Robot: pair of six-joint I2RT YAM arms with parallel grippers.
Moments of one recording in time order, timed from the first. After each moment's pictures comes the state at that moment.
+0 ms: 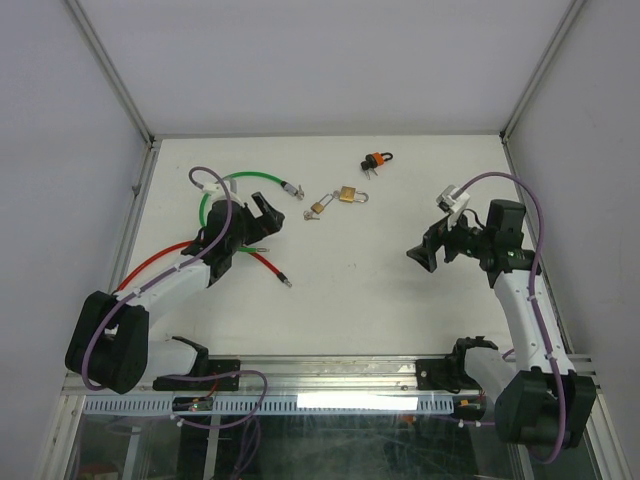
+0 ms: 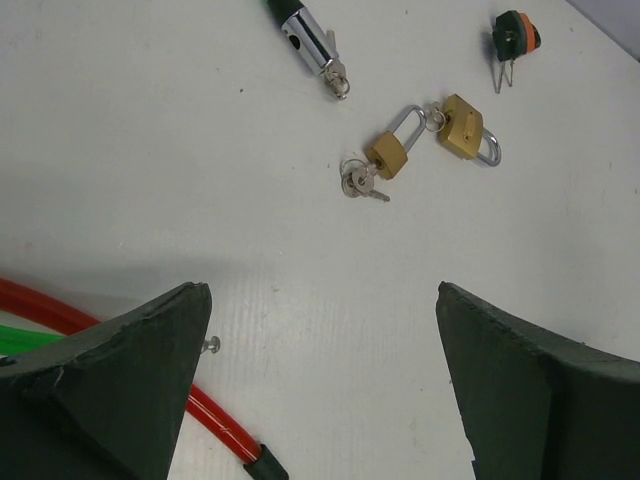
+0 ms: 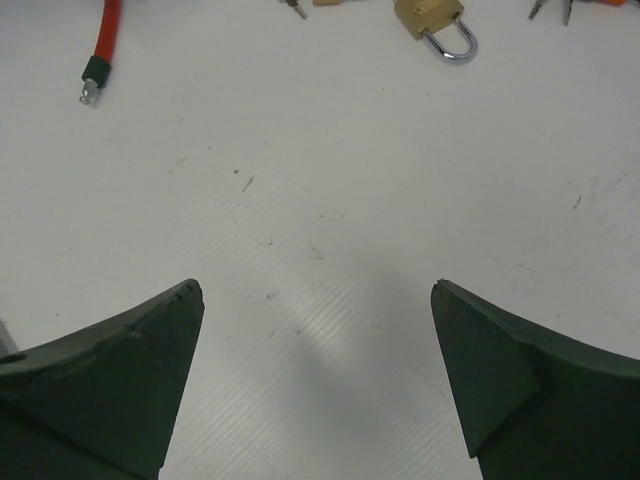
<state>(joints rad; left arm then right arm) -0.39 1.28 0.64 0.19 -0.08 -0.69 -0.08 0.97 0.74 -0.47 -0.83 -0.48</state>
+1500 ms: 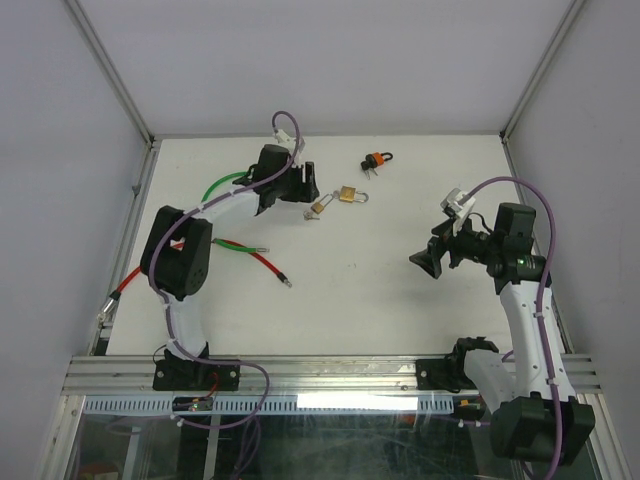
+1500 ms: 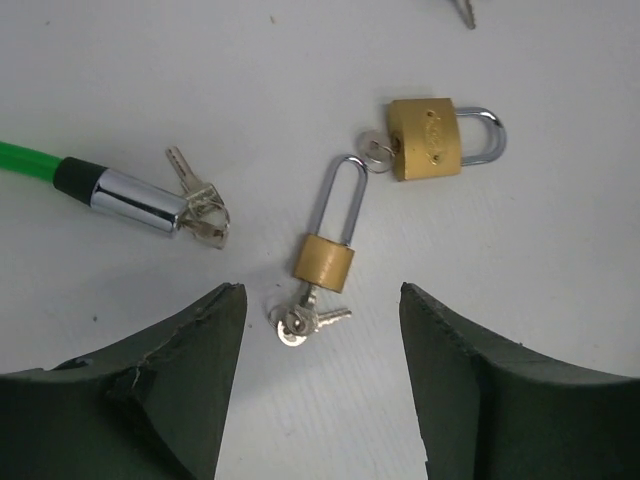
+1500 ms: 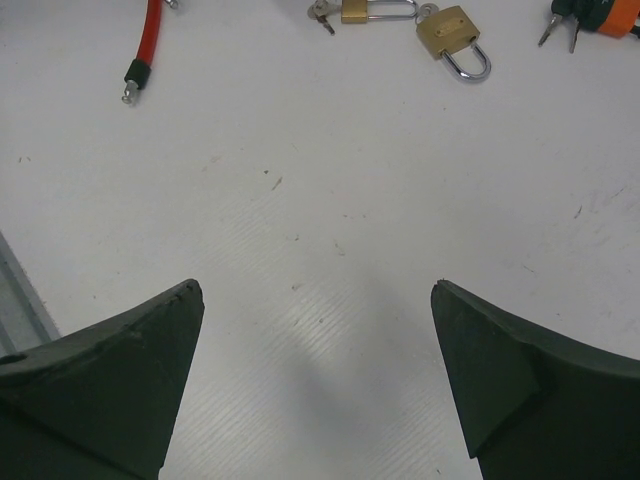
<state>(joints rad) -0.43 1.90 1.31 0.01 0.17 -0.31 -0.10 0.87 0.80 -0.65 -0.90 -0.55</state>
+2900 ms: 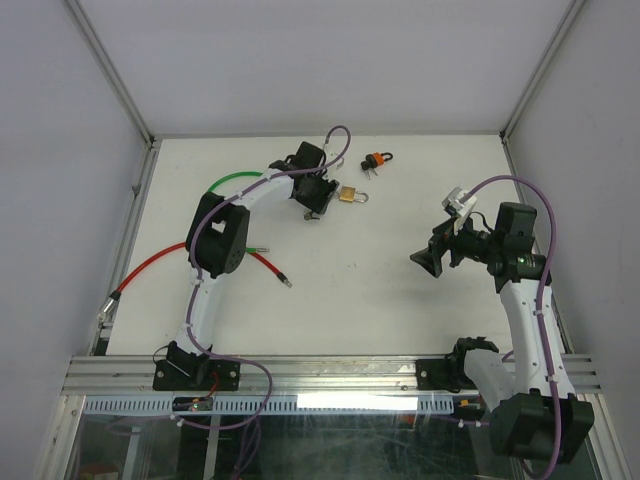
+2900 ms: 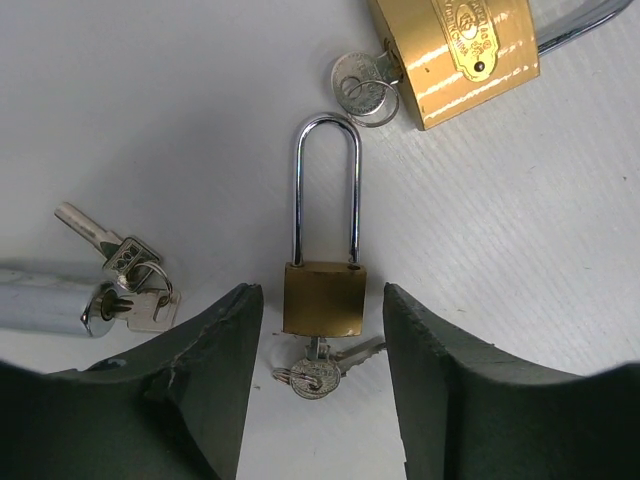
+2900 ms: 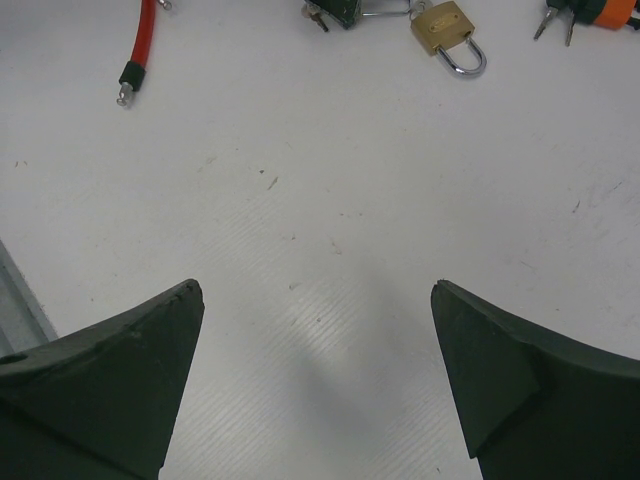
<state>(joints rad) -0.52 2.29 1.84 -0.51 0.11 0.11 -0.11 0.88 0.80 -0.64 -0.90 -0.54</state>
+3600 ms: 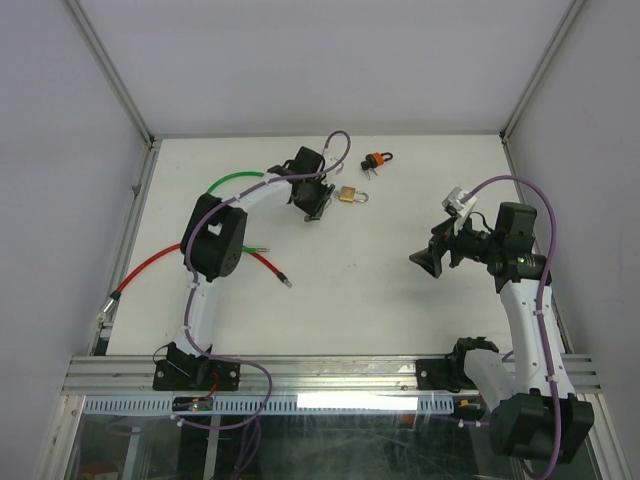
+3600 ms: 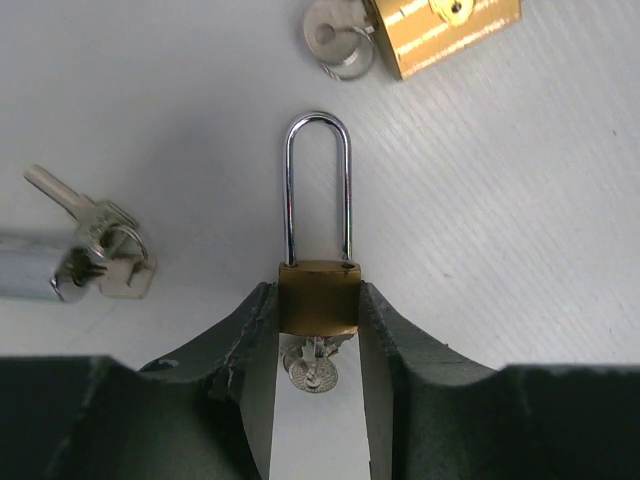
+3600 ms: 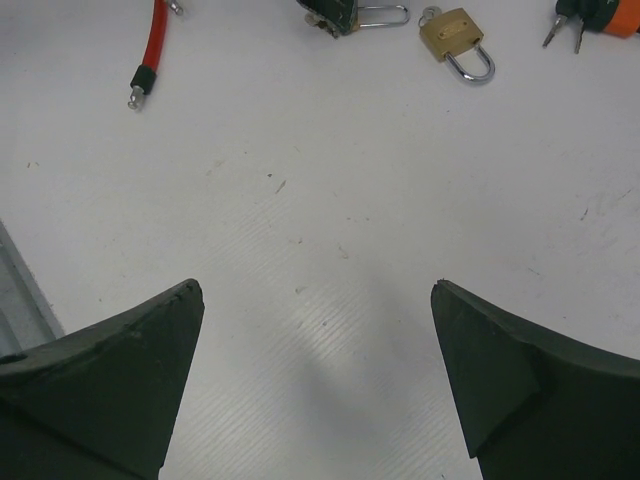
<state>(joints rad) -0.53 2.26 1.78 -0.48 0.11 0.11 -0.11 0.88 0.80 -0.64 -0.92 -0.54</state>
